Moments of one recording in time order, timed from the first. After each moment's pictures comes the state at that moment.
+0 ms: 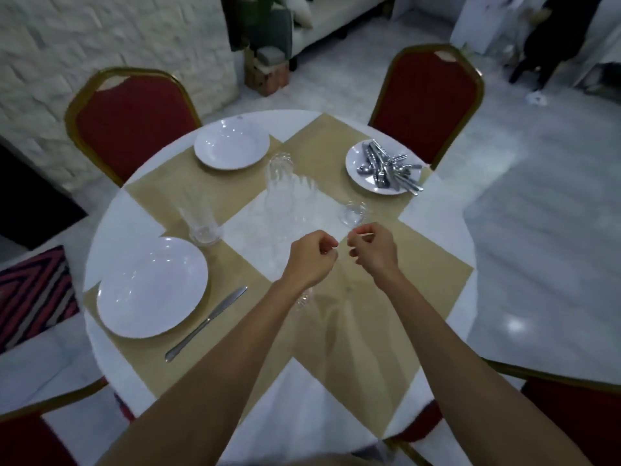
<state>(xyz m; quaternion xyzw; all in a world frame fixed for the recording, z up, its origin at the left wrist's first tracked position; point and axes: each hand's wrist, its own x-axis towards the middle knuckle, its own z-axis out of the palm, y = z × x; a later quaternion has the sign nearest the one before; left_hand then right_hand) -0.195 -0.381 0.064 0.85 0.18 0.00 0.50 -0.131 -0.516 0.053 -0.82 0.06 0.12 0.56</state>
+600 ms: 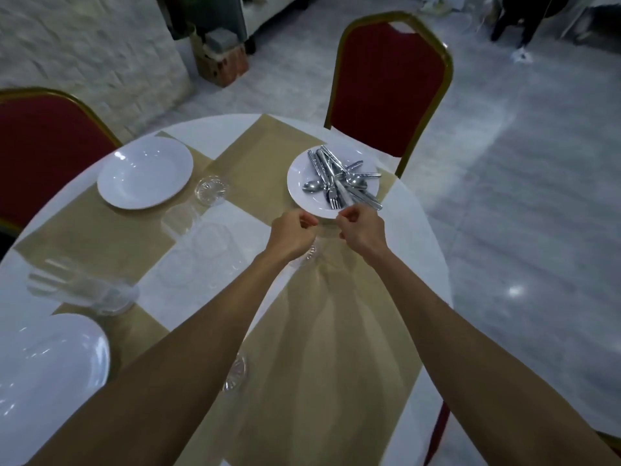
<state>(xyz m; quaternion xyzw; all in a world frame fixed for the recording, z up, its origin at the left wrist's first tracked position) 0.028 -0.432 0.028 0.87 0.20 -0.05 0.46 0.077 -0.578 0.007 -0.87 0.05 0.12 0.48</state>
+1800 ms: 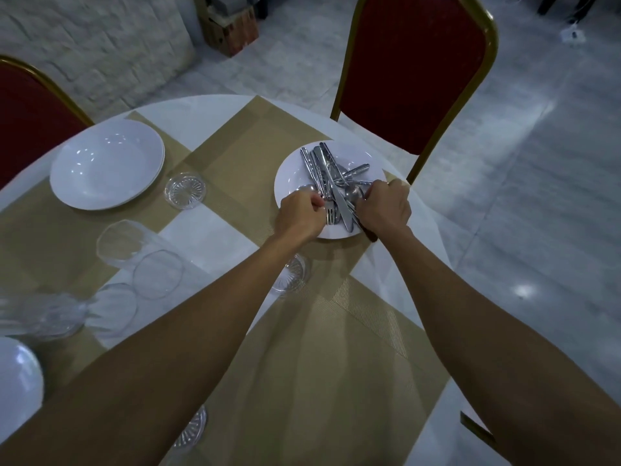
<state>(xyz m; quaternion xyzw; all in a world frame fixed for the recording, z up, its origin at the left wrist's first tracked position) 0.142 -0.450 -0.021 0.91 0.21 -0.02 0.36 0.213 -0.588 -0.040 -0.98 0.01 0.06 0.18</state>
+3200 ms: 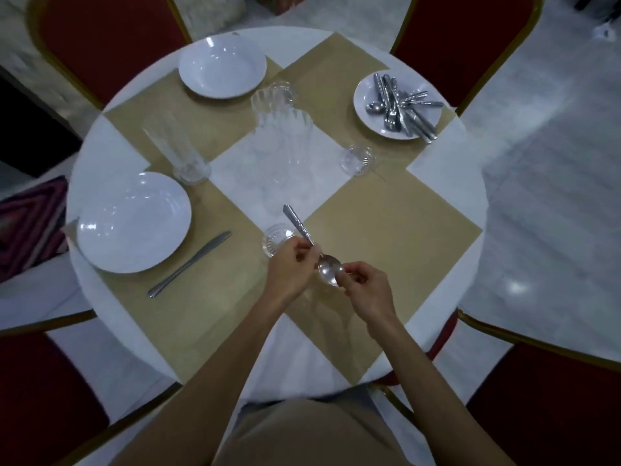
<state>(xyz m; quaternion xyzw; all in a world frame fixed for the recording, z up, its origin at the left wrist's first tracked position) -0.269 -0.425 0.001 0.73 0.33 0.00 0.59 -0.241 -0.579 0.001 -0.80 0.09 0.26 0.53</state>
